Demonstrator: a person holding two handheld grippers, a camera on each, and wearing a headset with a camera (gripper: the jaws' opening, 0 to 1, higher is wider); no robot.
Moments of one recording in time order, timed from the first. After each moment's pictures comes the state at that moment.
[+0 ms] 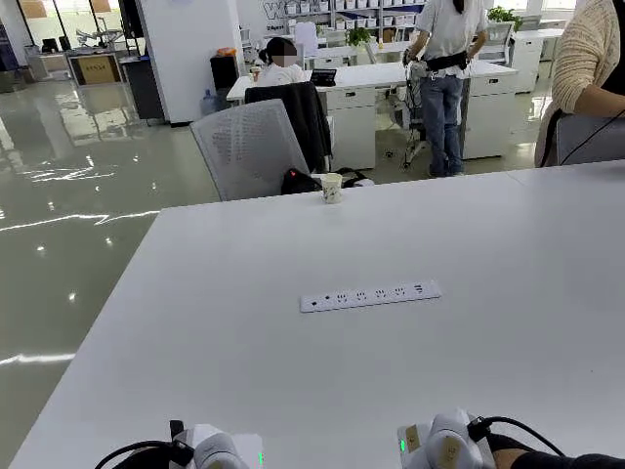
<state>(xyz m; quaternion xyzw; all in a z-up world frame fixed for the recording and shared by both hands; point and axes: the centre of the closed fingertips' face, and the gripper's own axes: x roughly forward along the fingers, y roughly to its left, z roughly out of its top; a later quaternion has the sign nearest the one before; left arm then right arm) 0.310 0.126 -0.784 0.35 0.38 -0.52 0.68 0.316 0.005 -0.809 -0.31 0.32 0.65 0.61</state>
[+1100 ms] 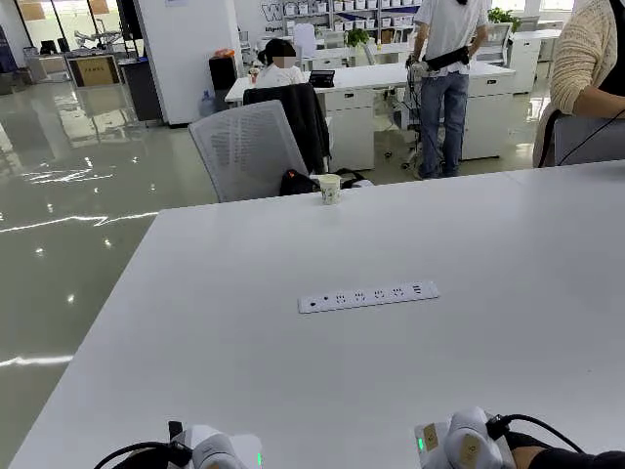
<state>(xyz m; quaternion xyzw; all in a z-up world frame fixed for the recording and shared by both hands) 0.311 0.125 -0.783 0.35 0.38 -0.52 0.68 0.321 -0.016 -0.808 -0.31 0.32 0.65 0.61</state>
